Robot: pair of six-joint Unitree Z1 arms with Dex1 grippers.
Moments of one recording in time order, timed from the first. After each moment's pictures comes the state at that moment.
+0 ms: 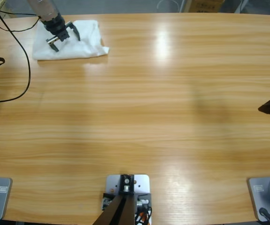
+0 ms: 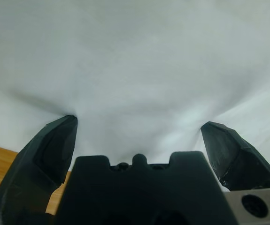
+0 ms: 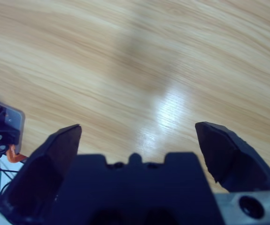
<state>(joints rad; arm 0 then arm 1) -0.29 2.66 -2.66 1.50 -0.05 -0.99 0.47 1.21 -1.07 1.04 0.08 0.10</state>
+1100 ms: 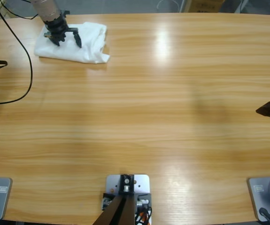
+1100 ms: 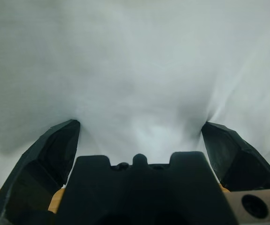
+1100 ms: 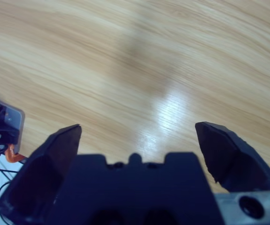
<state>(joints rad) -0.31 2.66 -2.66 1.50 0.01 -0.20 0.48 1.20 -1.04 1.01 0.08 0.10</state>
